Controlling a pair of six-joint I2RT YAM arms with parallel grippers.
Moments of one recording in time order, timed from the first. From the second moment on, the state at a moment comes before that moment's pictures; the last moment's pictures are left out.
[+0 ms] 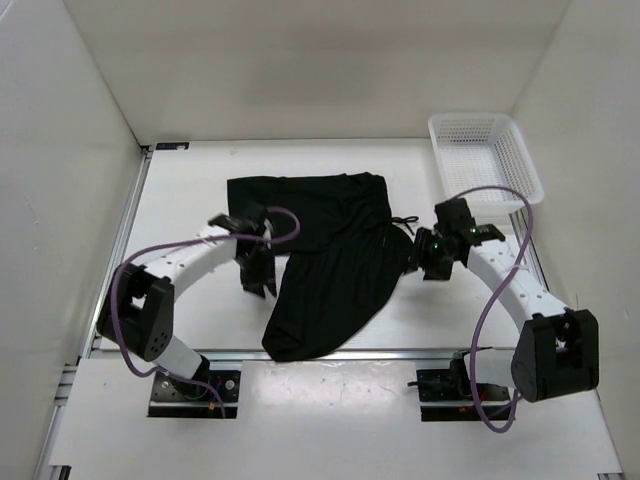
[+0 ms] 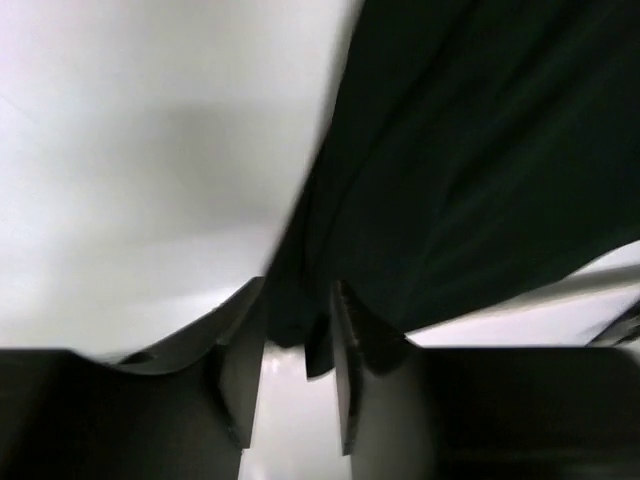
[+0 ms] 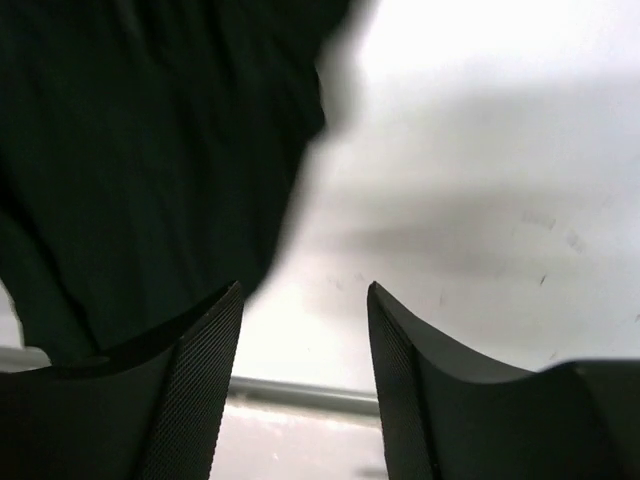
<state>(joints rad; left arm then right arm) -0.41 1.52 1.09 -0.88 0.16 -0.50 0.24 1.29 0.95 -0.77 -0.13 0.45</state>
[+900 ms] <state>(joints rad) -0.66 1.58 1.12 -0.96 0.07 -0.62 0.23 1.29 0.85 -0.70 -0.20 0.49</state>
